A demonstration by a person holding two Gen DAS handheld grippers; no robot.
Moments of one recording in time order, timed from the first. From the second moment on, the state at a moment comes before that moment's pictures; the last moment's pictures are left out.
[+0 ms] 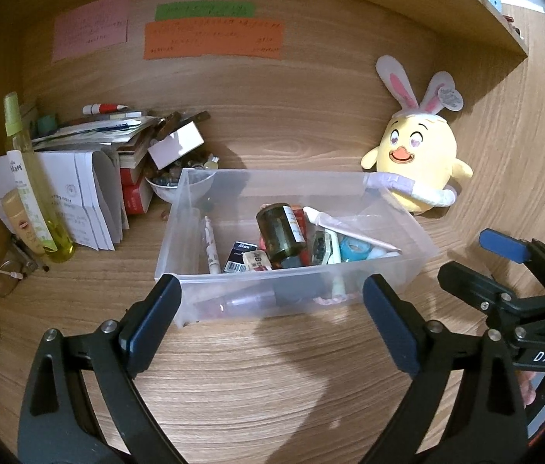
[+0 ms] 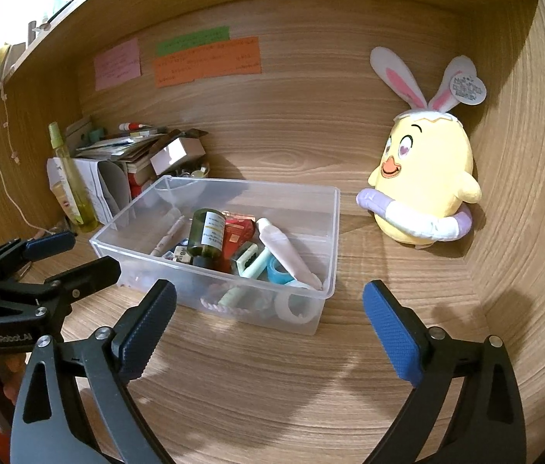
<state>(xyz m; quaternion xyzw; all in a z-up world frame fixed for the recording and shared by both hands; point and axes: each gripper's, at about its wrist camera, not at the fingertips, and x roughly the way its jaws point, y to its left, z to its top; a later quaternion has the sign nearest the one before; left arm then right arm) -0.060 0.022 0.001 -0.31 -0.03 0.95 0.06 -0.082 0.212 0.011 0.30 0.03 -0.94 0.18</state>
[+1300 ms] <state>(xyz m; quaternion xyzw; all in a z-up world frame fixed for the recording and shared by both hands) -0.059 0.021 -0.004 -0.32 -0.03 0.95 0.05 -0.081 0.211 0.012 0.30 0.03 -0.94 0.18</state>
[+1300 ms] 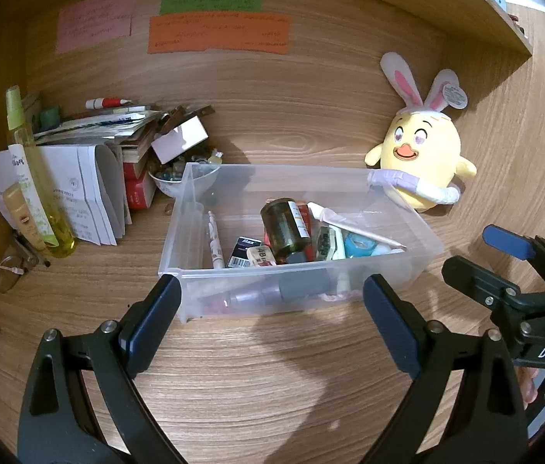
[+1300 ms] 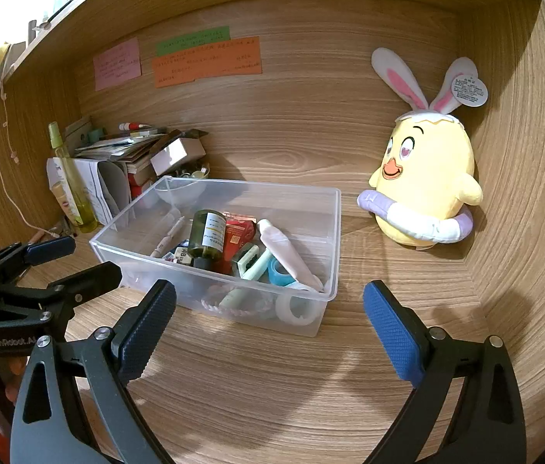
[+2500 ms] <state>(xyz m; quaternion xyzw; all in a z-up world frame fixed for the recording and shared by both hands) -0.066 0.014 -0.009 -0.33 -0.05 0.94 0.06 -0.091 0.211 0.006 0.31 0.02 -0.93 0.19</state>
